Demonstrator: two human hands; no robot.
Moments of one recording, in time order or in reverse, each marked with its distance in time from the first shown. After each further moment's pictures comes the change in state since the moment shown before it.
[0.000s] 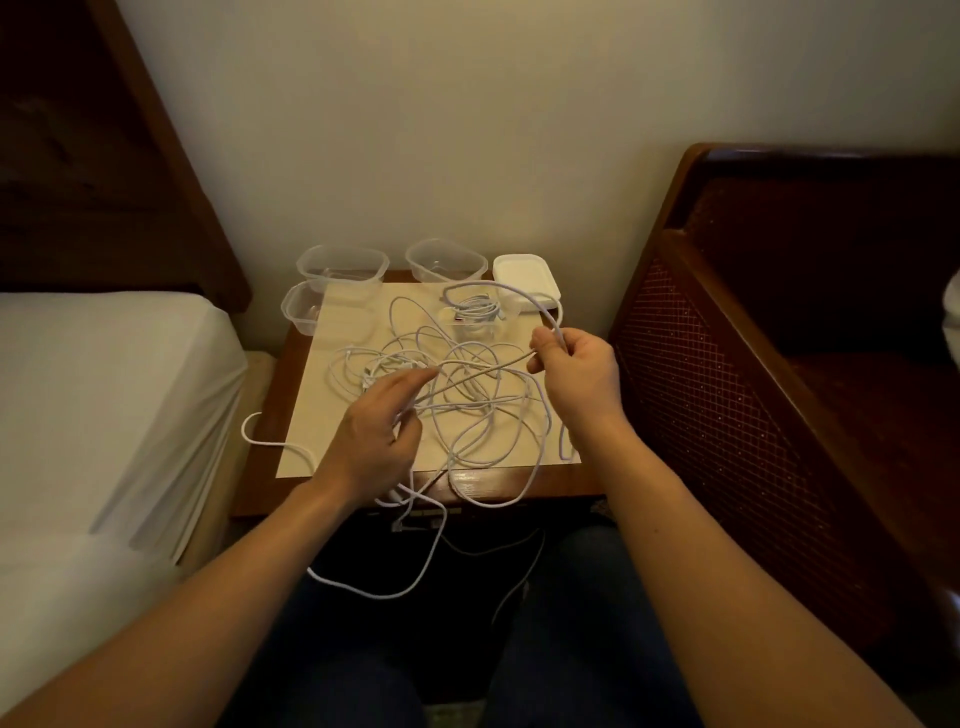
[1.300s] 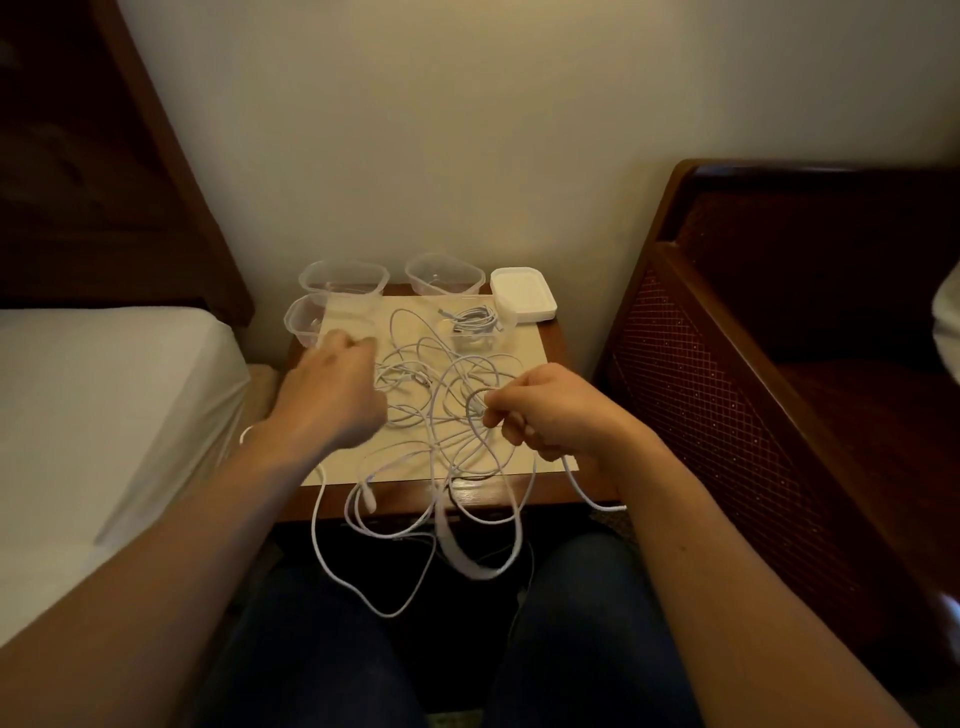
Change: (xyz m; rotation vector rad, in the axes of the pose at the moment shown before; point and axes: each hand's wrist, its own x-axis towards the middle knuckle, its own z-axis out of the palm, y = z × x) left_hand 0.045 0.046 -0.065 0.636 -0.292 -0.386; right_hand -0.028 -0.036 -0.018 -0.164 -0.630 0.235
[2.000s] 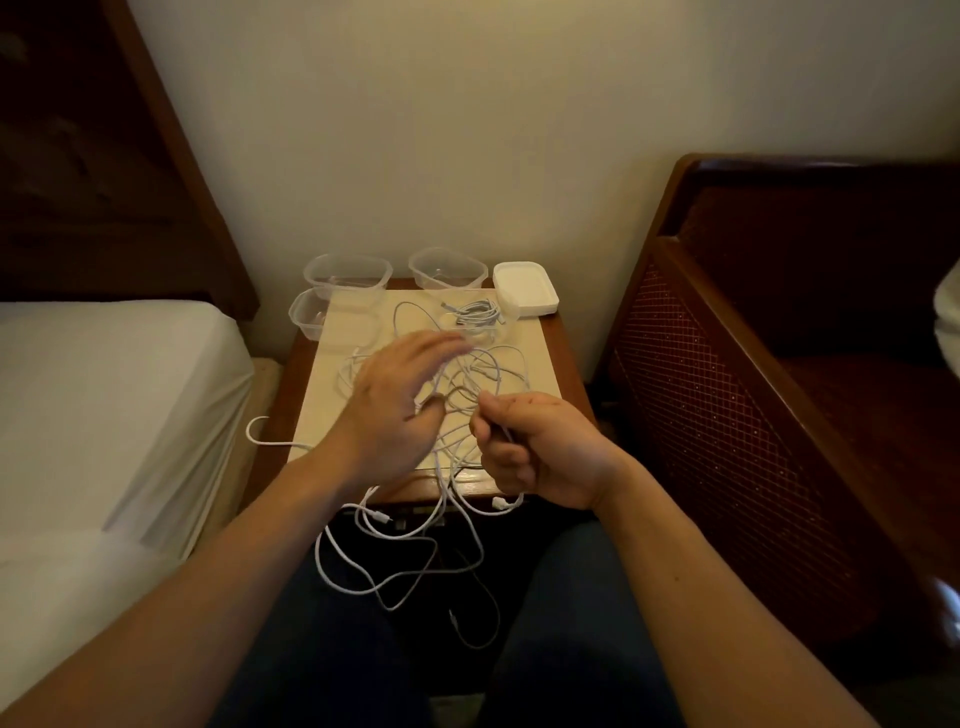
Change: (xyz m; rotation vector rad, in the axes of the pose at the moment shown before) left_hand -0.032 0.021 0.031 -0.508 0.276 0.526; right_hand -0.016 0.028 0.028 0.532 -0.388 -0.132
